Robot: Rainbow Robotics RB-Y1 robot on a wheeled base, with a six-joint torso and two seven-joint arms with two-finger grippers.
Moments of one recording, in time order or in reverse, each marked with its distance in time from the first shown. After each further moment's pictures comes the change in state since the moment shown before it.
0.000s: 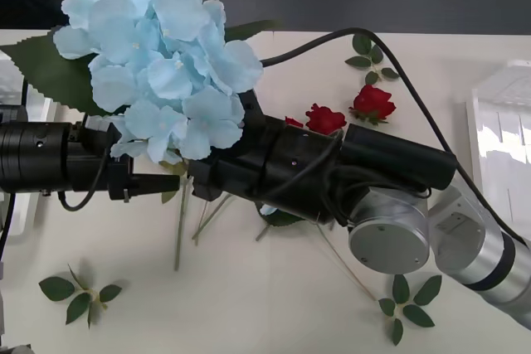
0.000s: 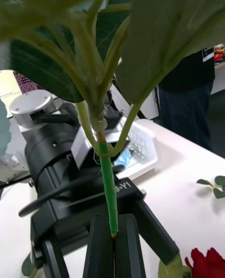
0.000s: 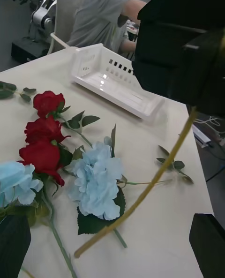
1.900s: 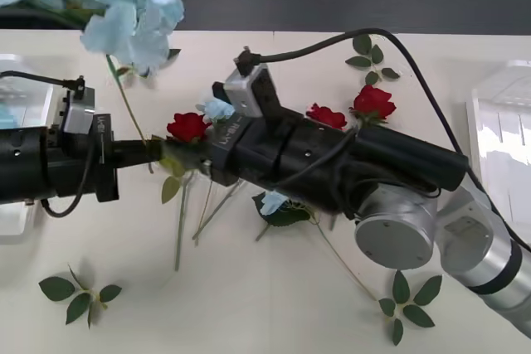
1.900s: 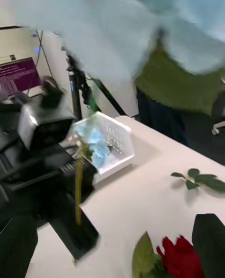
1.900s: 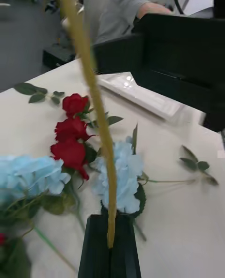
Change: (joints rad) right arm 0.066 0.003 -0.082 0.006 0.087 0.035 -0.029; left arm 0.124 0.071 -0.010 -0.147 0.055 -0.155 0.000
